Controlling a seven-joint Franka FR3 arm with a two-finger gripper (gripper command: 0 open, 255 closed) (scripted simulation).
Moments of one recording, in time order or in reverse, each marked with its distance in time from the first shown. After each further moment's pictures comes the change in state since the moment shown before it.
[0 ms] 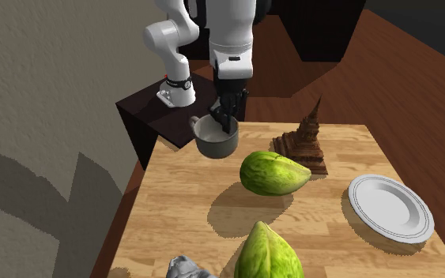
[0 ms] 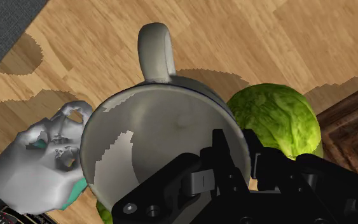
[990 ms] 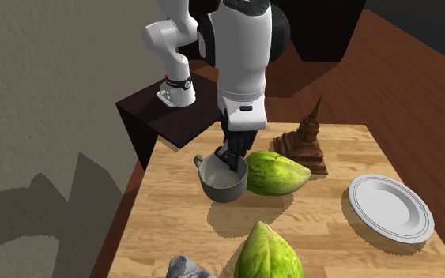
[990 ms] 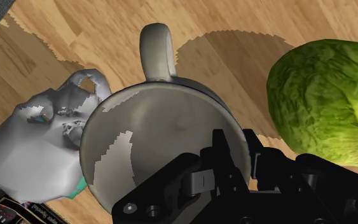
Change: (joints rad) arm -0.070 0.332 0.001 0.342 0.105 -0.022 -0.092
